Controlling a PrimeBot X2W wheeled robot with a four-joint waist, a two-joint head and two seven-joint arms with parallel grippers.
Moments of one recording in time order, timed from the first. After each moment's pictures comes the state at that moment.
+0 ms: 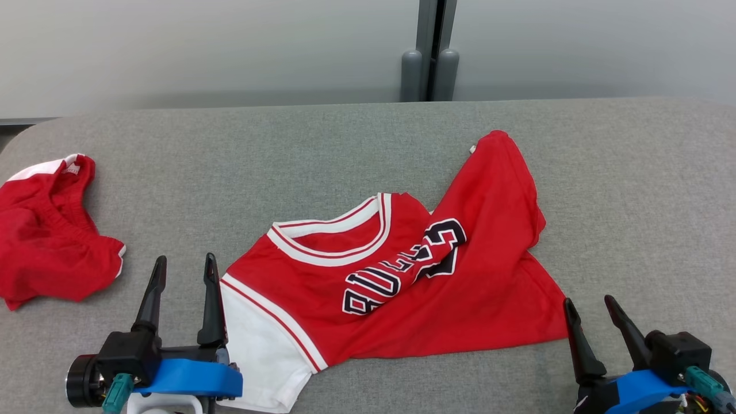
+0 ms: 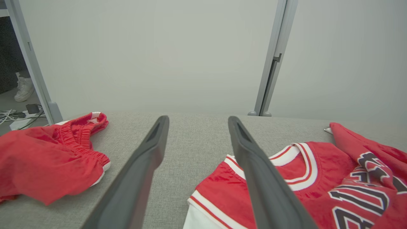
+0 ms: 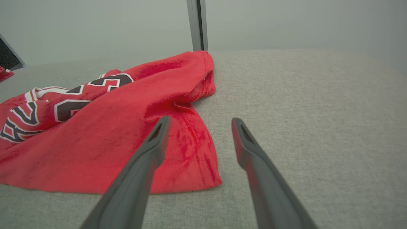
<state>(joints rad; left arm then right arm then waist) -0.04 0.05 -0.01 0.17 -0.13 -0.07 -0.26 0.00 -0.09 -0.03 0.18 0.16 0.13 -0.12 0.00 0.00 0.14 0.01</state>
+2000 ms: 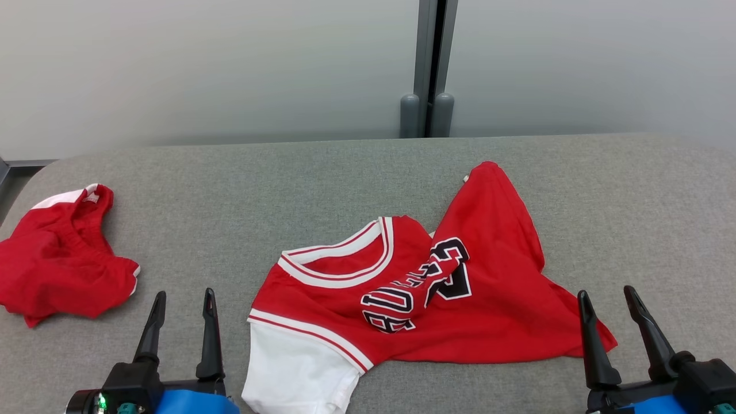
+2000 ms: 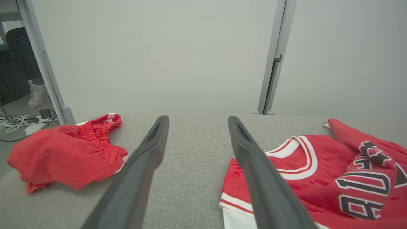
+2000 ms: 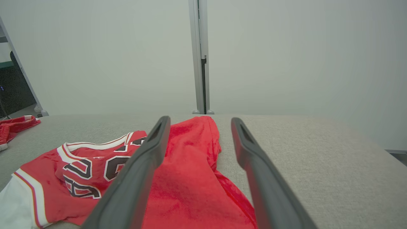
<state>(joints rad) 0.03 0.05 0.00 0.18 -0.10 -0.07 -0.26 0.11 -0.05 -0.04 -0.01 0.11 0.13 -0.23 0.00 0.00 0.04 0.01</state>
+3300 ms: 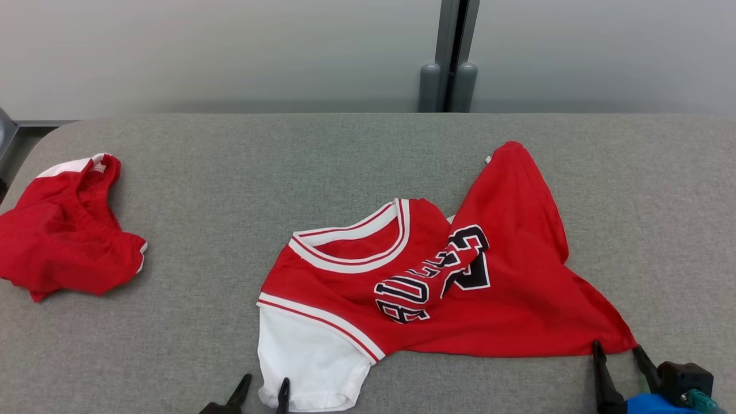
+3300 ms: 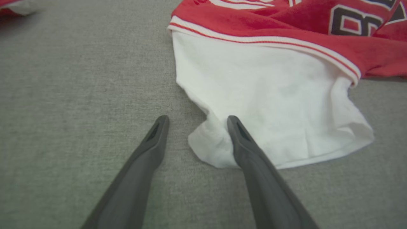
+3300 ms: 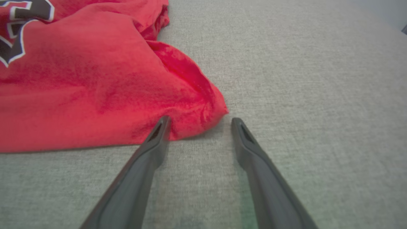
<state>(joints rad) 0.03 0.06 -0.21 0.58 -0.14 -0.12 -0.27 -0.08 -0.06 -0.20 0.61 0.04 0.13 -0.25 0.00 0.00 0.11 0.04</state>
